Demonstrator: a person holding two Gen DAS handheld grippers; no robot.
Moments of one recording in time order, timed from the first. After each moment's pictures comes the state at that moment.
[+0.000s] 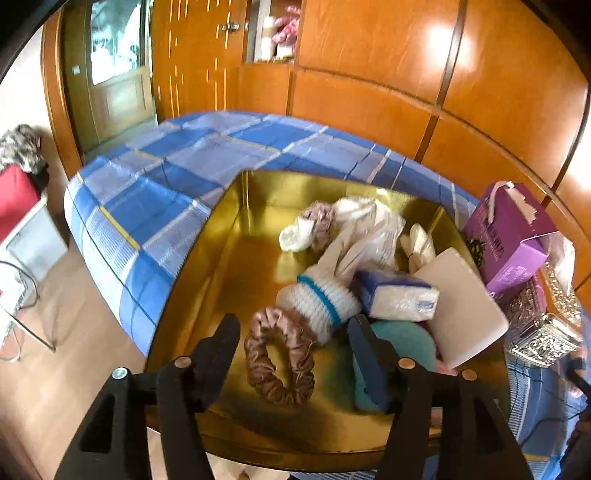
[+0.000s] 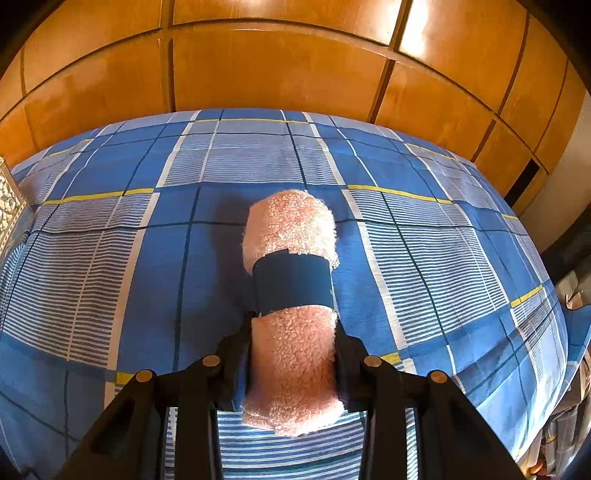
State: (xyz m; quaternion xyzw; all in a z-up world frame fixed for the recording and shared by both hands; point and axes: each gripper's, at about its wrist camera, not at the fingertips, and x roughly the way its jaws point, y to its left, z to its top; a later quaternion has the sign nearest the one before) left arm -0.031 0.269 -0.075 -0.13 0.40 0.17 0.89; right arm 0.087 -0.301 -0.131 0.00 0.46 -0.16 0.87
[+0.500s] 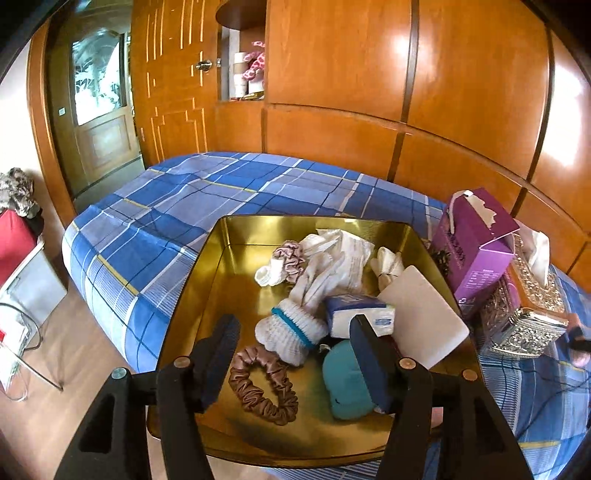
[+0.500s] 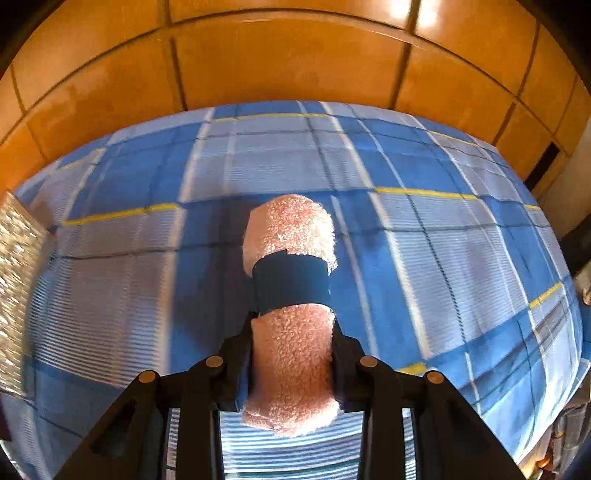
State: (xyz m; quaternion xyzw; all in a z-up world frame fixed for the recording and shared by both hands) left arm -0.034 0.248 -0.047 -0.08 0.36 0.15 0.92; right arm 0.115 -0.292 -0.107 0.05 0.50 -0.11 0.86
